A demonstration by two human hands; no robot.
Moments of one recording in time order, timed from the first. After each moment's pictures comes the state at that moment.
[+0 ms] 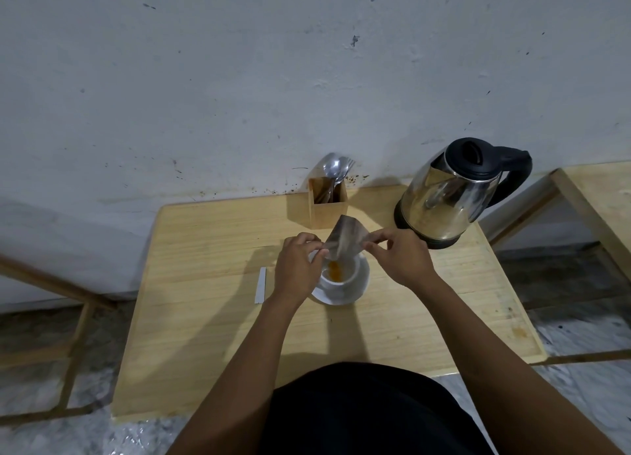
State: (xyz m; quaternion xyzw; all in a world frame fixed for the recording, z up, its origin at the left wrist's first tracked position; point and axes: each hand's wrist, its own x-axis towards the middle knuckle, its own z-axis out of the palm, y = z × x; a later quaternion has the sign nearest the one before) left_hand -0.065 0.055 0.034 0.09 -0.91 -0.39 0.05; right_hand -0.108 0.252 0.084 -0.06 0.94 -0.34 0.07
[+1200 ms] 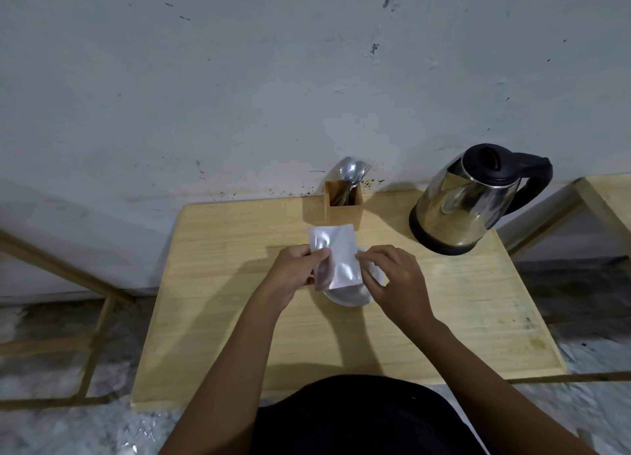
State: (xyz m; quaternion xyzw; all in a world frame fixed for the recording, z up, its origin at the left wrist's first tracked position) left_hand -0.039 0.032 0.088 0.25 -0.66 -0.69 -0.15; right_hand -0.058 0.234 0.055 -0.27 0.89 -0.34 -0.16
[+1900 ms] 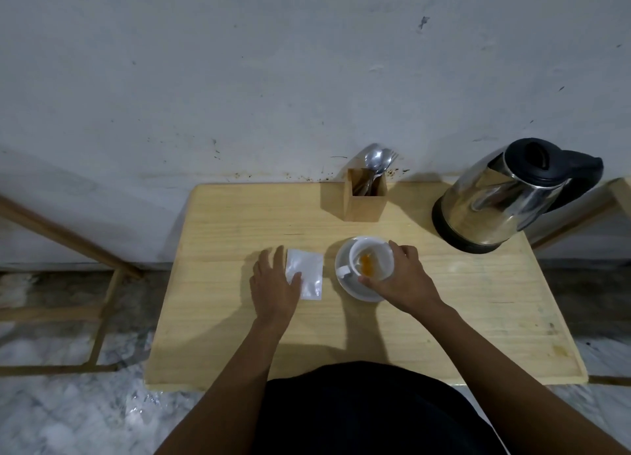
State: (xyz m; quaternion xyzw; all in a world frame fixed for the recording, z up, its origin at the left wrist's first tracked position) left_hand -0.002 -0.015 -0.019 0.29 -0.92 -0.25 -0.02; right_hand -0.080 0.213 0.033 -0.05 0.93 -0.31 0.20
